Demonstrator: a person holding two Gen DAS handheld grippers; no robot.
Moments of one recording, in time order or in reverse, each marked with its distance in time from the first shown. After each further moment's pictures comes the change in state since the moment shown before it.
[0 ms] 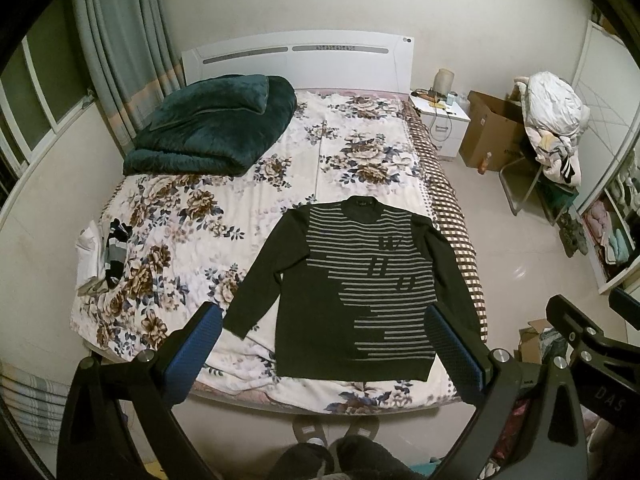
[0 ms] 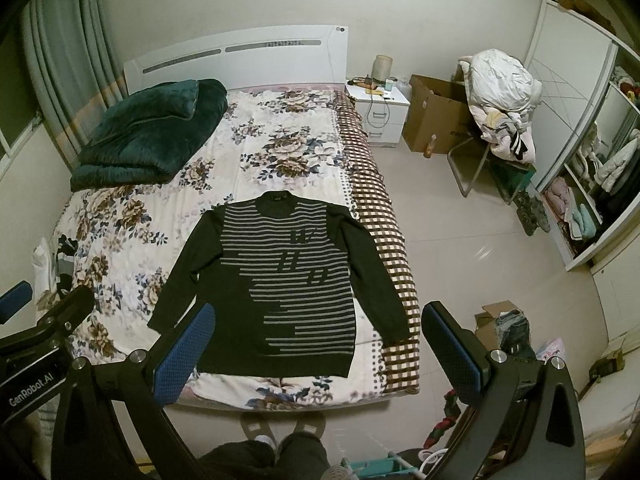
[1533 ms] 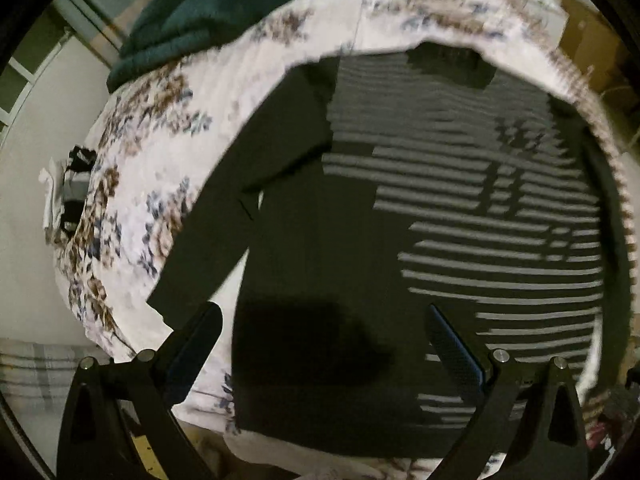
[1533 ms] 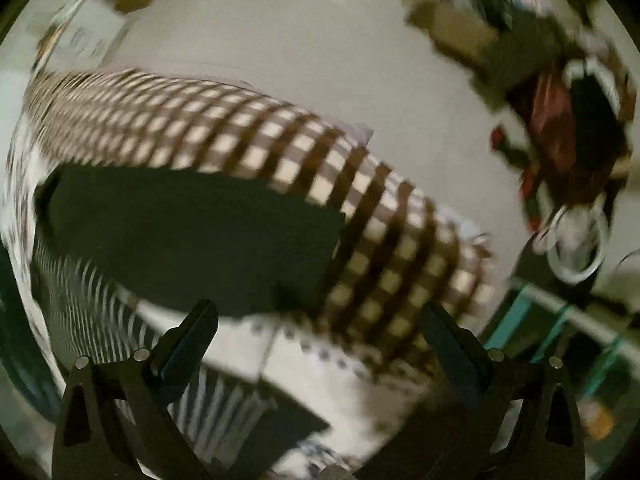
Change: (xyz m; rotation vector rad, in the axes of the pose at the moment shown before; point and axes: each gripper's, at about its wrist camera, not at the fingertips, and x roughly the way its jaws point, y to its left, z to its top) left arm 0.480 -0.035 -0.081 -0.038 0.354 0.281; right arm 0.595 -0.324 -0.240 1.118 0.559 -0.050
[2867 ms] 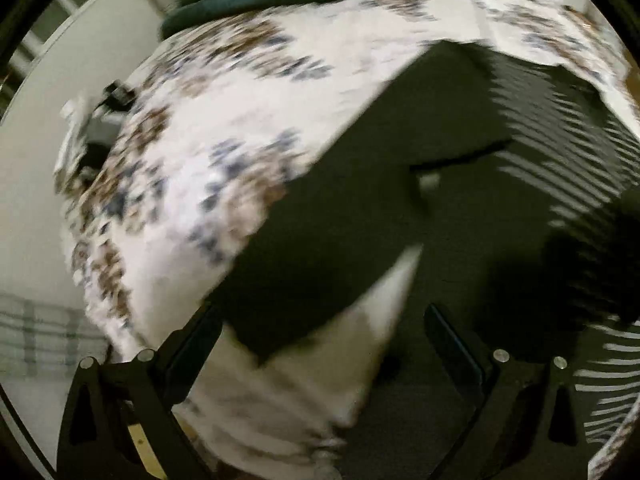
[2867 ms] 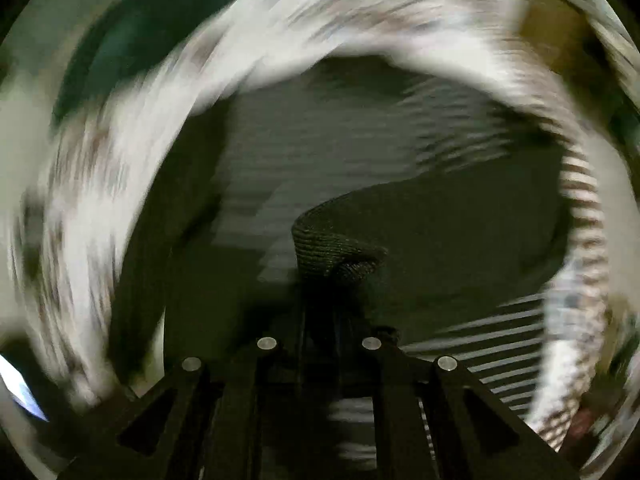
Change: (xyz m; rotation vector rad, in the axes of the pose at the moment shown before) left arm 0.087 0.162 -0.021 -0.188 0.003 0.044; right arm 0.014 0.411 -0.399 -1.291 -0.064 0.028
